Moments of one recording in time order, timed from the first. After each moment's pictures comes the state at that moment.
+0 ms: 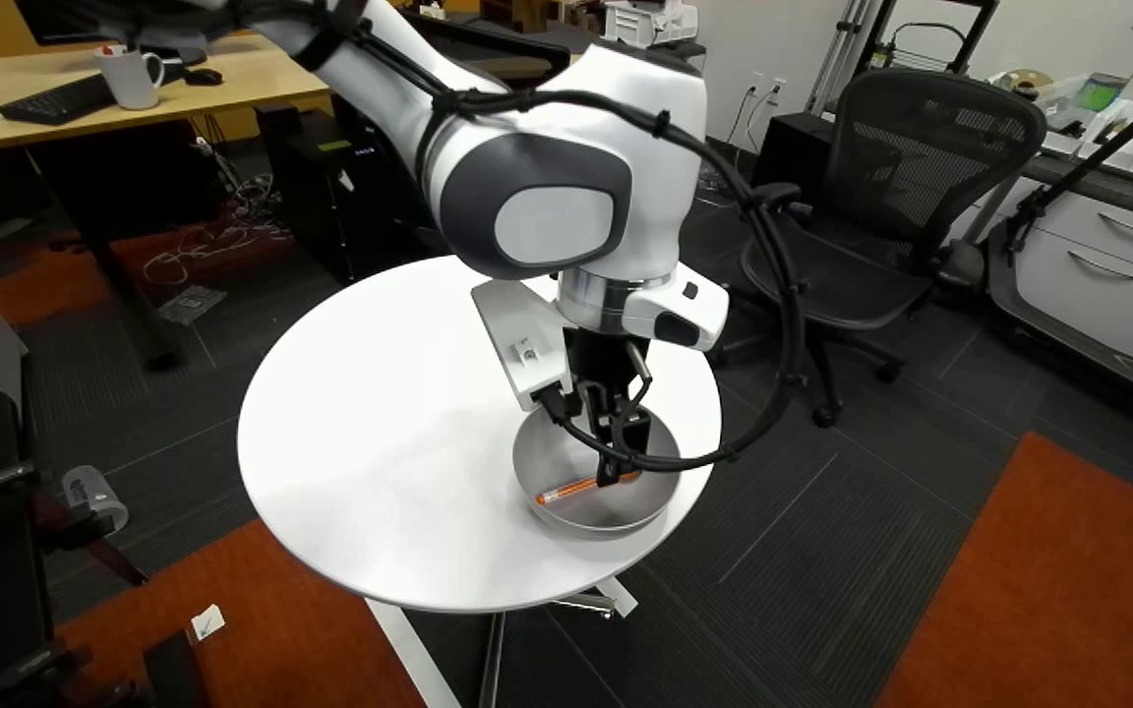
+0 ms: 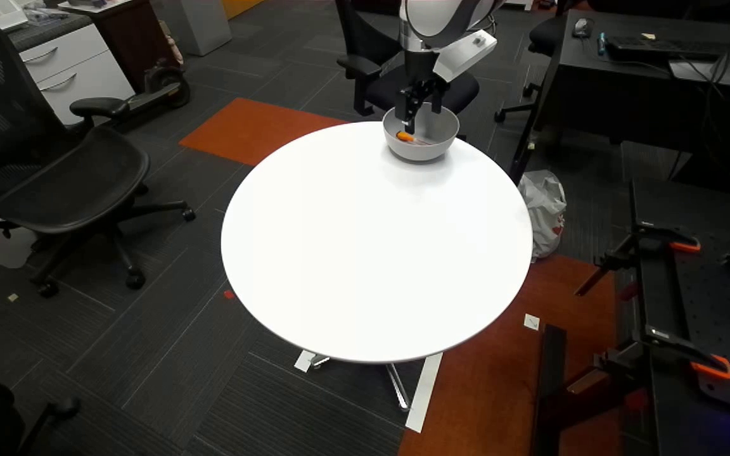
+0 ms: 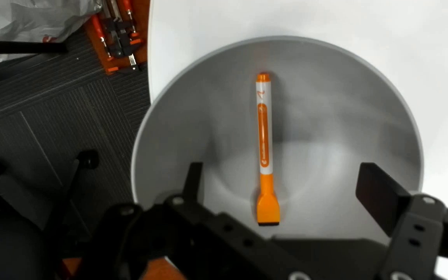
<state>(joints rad) -0.22 0.72 -0.15 -1.65 0.03 2.34 0.01</state>
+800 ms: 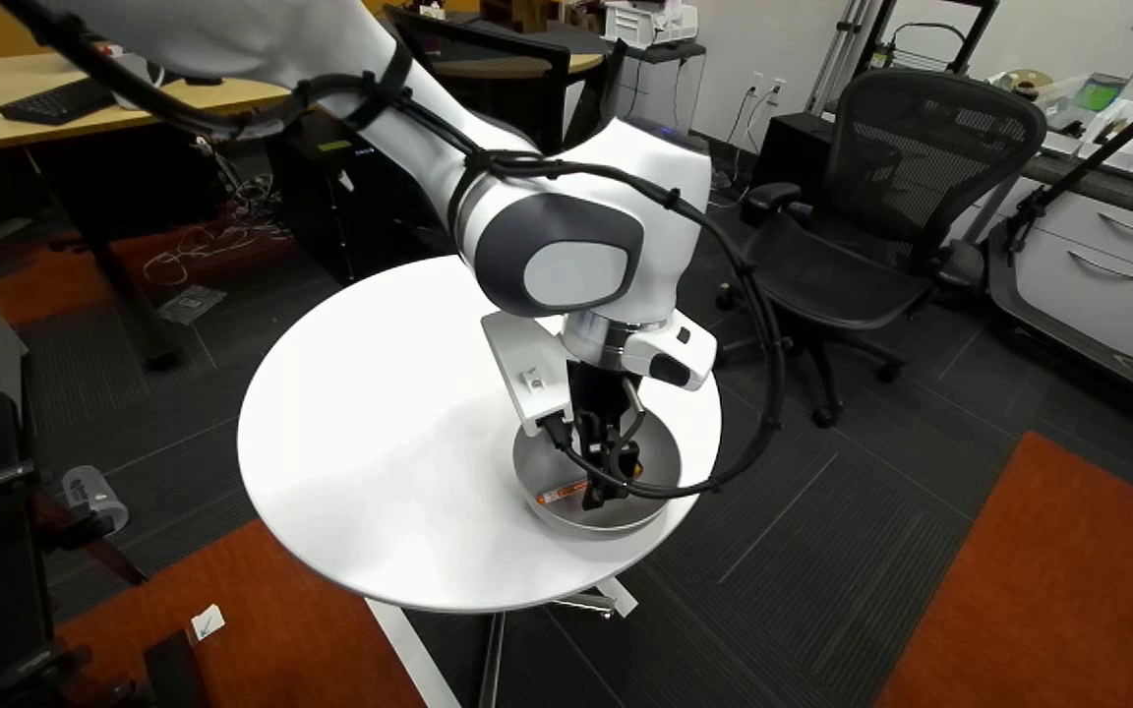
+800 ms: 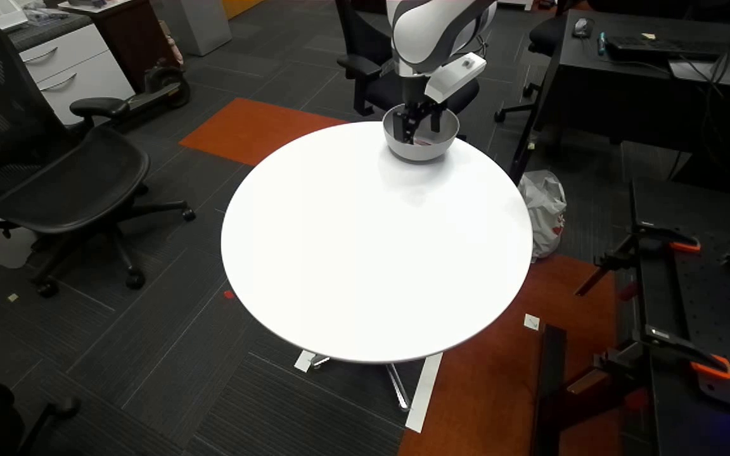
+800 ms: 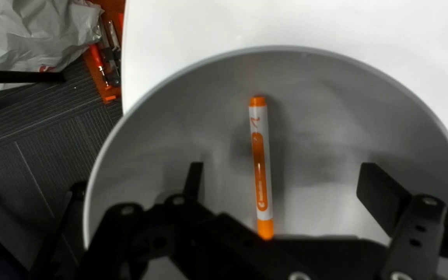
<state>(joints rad) -0.22 0.85 -0.14 -1.54 0.03 2.26 0.03</state>
